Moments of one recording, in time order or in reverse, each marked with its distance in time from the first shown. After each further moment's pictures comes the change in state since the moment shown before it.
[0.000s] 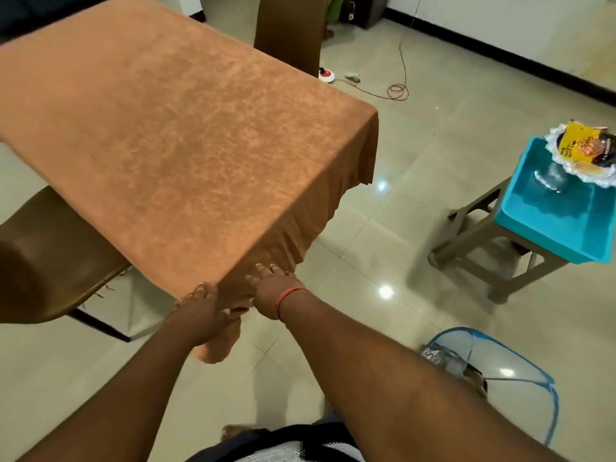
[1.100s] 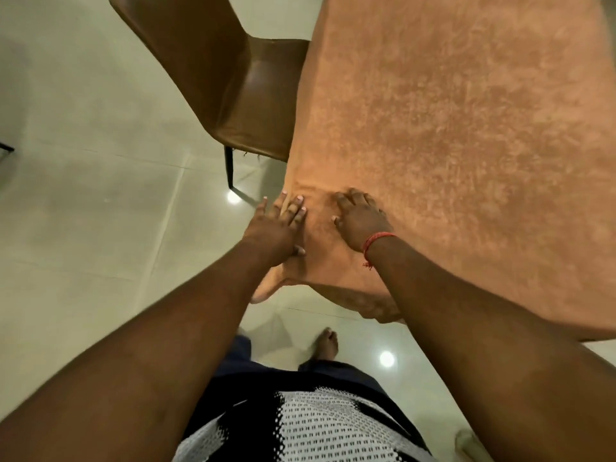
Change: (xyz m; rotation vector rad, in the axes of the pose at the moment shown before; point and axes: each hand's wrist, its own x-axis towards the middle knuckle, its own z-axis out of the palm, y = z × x) left_hand 0.052 -0.074 -0.018 -0.179 0.111 -0.410; right_hand 0.212 -0.096 -0.101 -0.497 0.005 -0.529
